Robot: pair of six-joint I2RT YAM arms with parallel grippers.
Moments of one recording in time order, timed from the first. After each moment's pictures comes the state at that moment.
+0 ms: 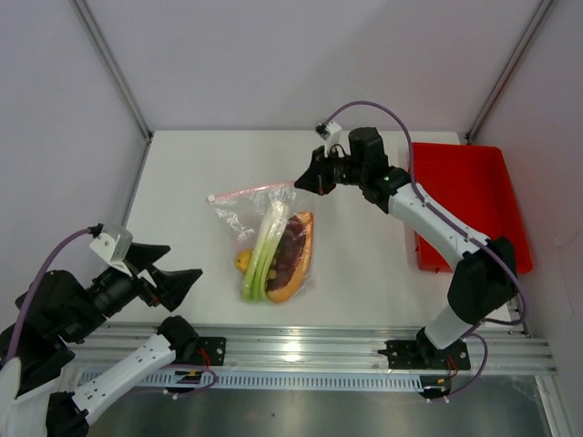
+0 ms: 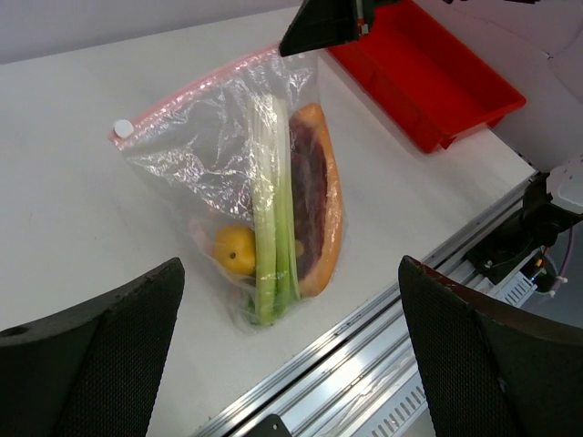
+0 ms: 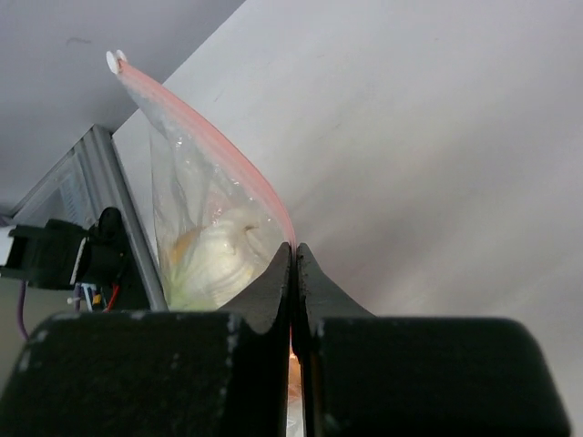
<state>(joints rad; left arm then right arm) -0.71 0.40 1.29 -1.06 -0.04 -0.22 0.57 1.57 1.38 -0.18 -0.58 0.21</state>
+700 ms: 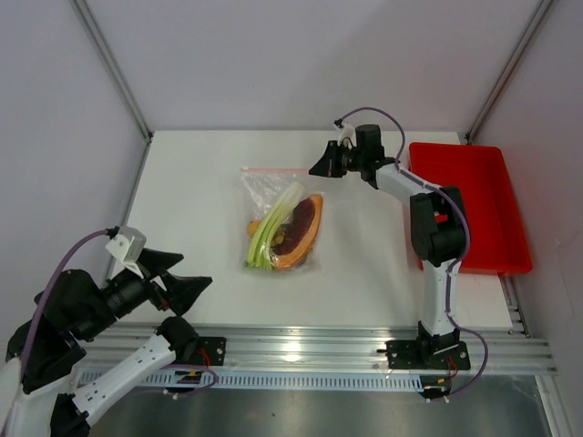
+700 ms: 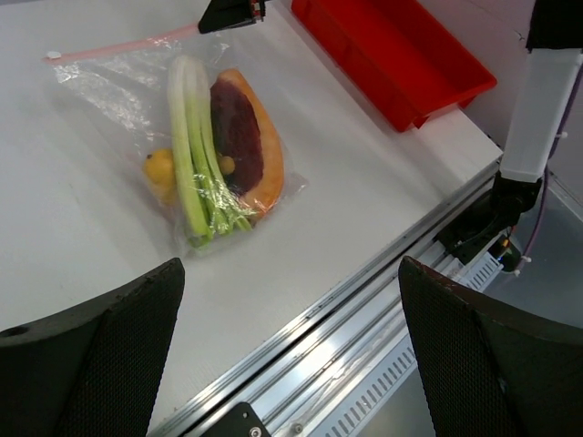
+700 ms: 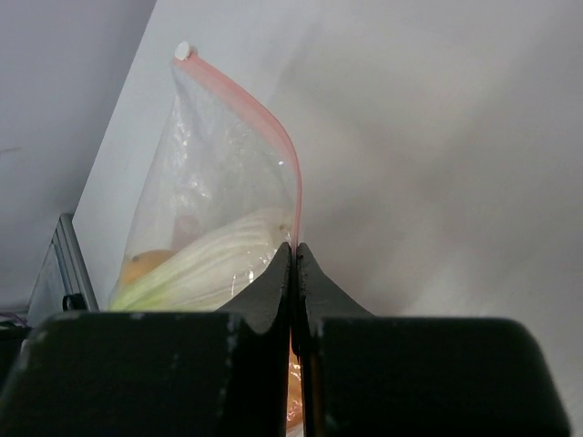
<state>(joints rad) -0.71 0.36 1.20 -1.05 0.02 -0.29 0.33 2.10 1.59 0.03 -0.72 0.39</state>
